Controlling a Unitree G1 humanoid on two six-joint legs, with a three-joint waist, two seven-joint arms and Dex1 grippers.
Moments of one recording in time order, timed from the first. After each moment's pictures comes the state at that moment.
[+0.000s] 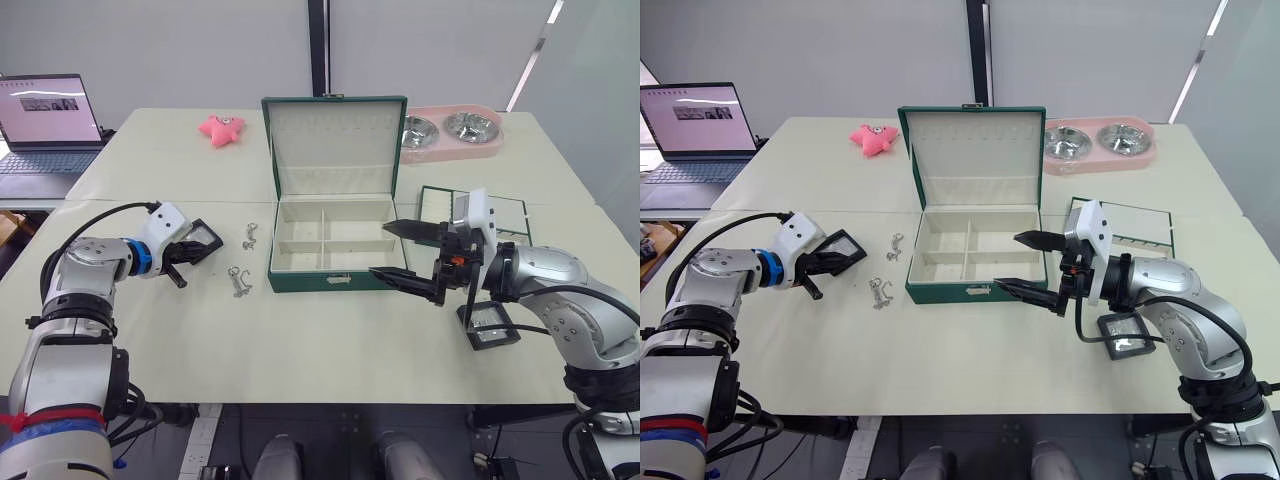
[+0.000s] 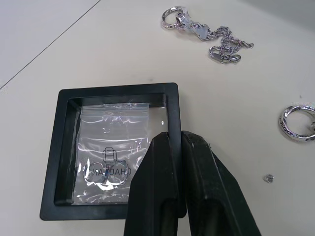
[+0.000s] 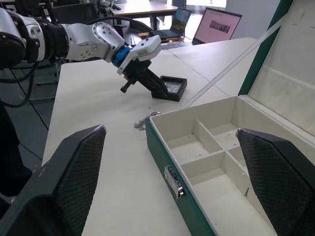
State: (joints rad) left arm -0.90 0.80 -0.03 1.17 0.05 -0.15 -1.06; right arm -0.48 -0.62 0.02 -0.39 0.65 0.65 0.87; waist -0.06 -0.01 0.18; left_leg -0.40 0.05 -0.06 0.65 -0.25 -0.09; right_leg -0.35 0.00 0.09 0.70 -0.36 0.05
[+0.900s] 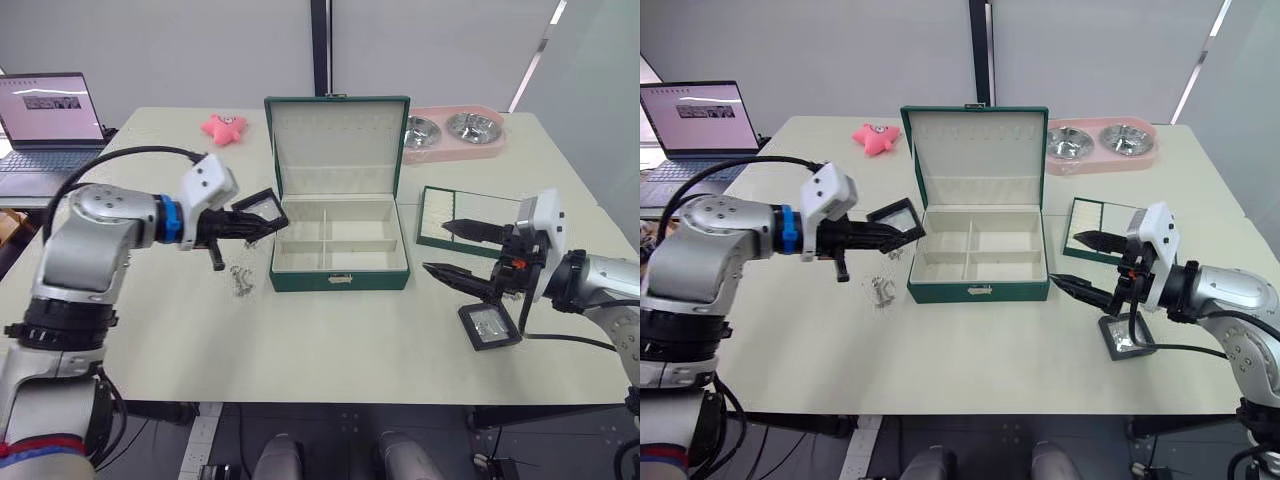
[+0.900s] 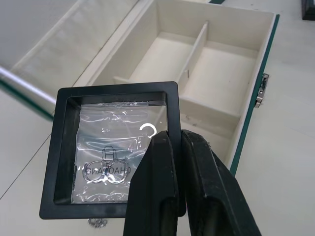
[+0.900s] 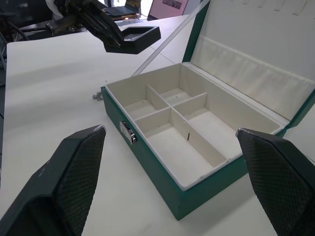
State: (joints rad) left arm -0.80 0.80 -0.09 0.06 -0.24 0.59 -1.21; right arm -0.26 -0.79 -0.22 -0.46 0.68 0.67 0.85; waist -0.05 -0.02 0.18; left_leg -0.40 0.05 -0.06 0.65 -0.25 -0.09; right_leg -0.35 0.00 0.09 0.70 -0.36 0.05
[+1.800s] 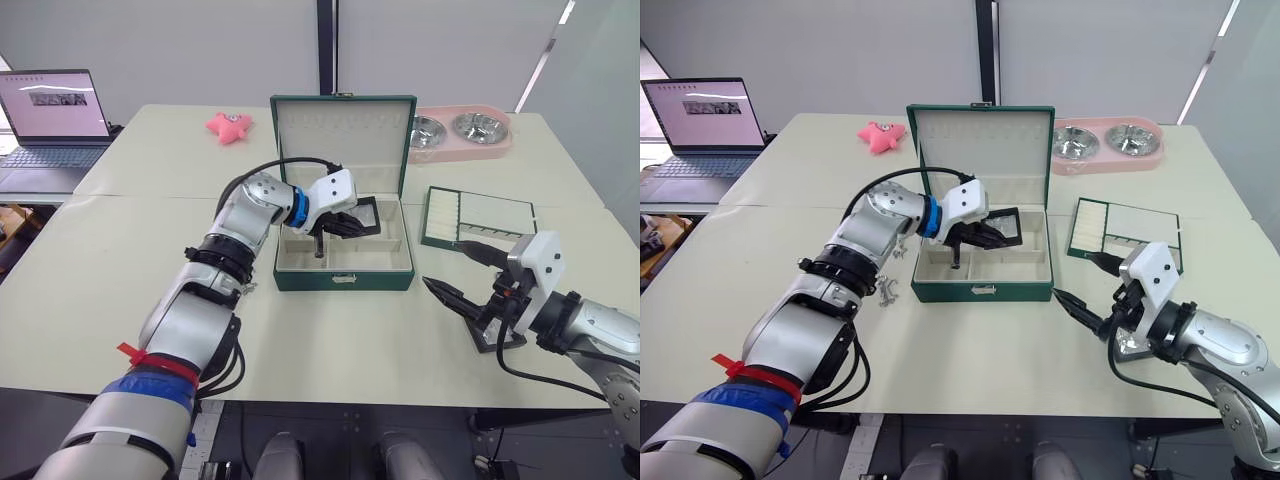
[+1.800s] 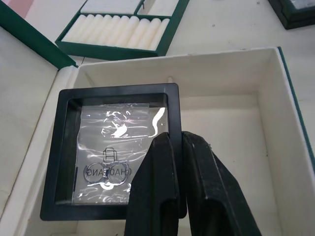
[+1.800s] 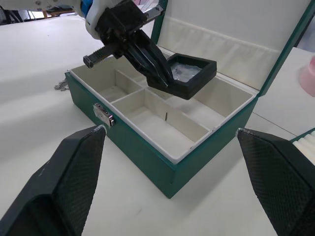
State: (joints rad) left arm -1.21 0.33 -0.33 0.95 0.04 -0.04 -1.21; right arm -0.06 -0.70 -0.22 -0.66 0.61 0.62 0.60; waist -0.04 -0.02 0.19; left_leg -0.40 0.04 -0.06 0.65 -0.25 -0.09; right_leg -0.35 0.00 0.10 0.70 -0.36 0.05
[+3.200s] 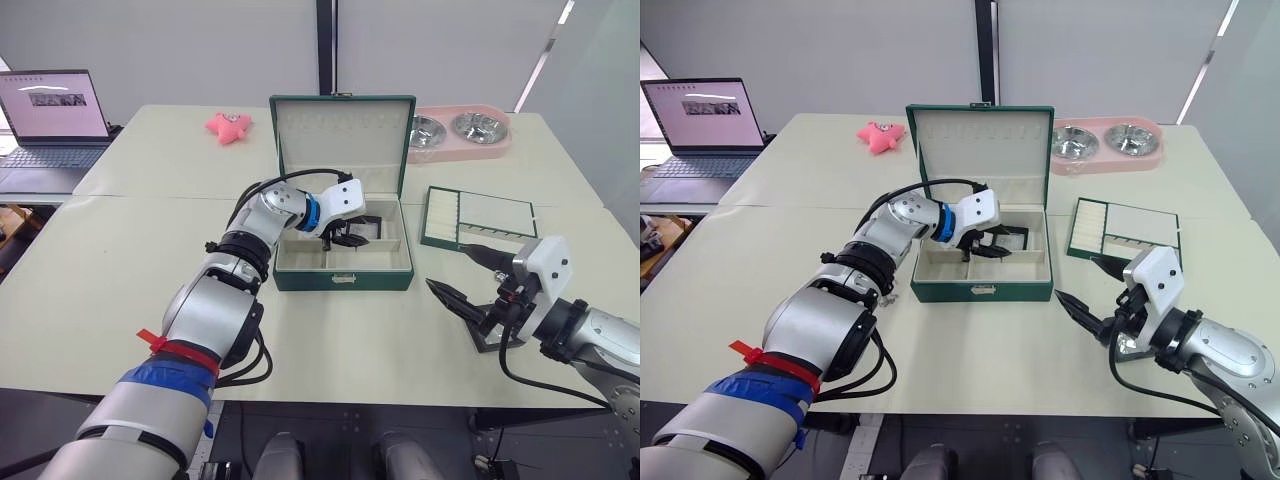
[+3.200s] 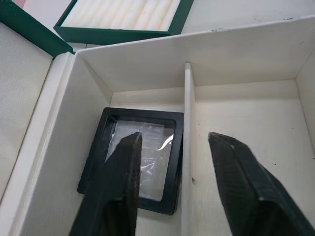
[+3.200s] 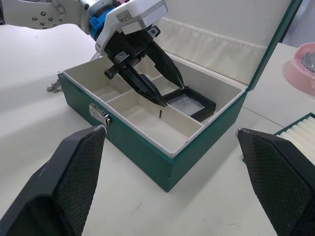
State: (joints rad) left arm -1.29 0.25 -0.27 1.23 0.17 -0.23 -1.12; right arm -0.01 -0.70 -0.25 -0.72 0.65 0.66 0.54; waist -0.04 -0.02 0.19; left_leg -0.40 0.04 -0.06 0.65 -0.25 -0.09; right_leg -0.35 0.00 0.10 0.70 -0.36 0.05
